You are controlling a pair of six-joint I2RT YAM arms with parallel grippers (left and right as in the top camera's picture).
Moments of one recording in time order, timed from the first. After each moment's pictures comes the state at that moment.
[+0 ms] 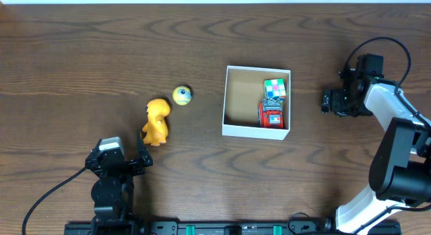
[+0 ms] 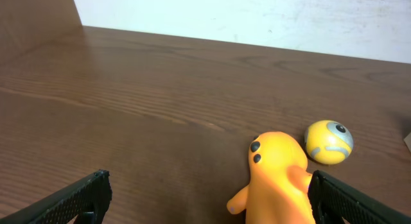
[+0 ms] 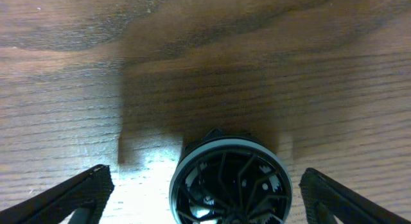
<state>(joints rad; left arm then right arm) 0.01 0.01 0.11 -0.34 -0.14 -0.09 -0.21 1.87 1.13 -0.58 0.00 -0.08</state>
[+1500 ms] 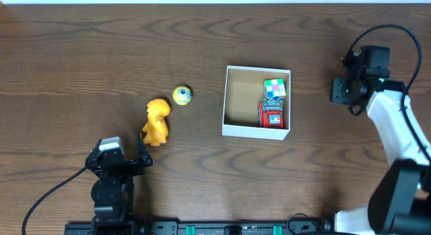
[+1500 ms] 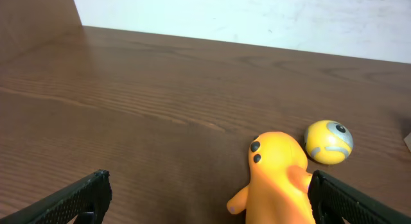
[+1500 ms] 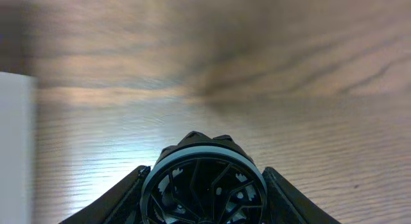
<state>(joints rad) 0.01 0.01 0.11 -0.34 -0.14 -0.09 -0.12 1.62 1.13 -0.60 0.02 -0.05</state>
